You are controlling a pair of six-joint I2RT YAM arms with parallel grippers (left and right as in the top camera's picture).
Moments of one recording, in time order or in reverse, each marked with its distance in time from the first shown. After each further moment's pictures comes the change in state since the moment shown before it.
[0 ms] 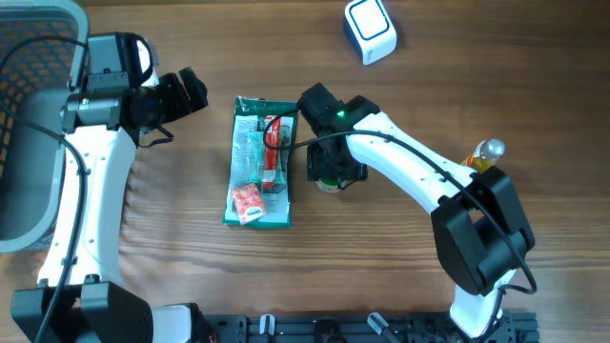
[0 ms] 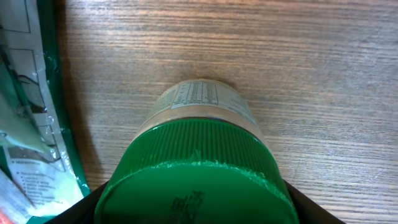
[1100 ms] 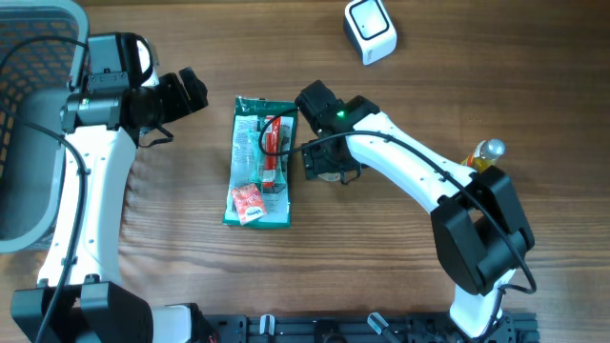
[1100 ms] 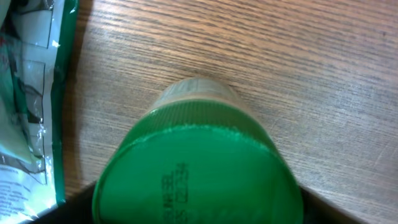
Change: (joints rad) left arm 0.000 0.000 0.000 0.000 0.000 0.000; right arm 0.000 0.000 -0.001 0.066 0.070 -0.195
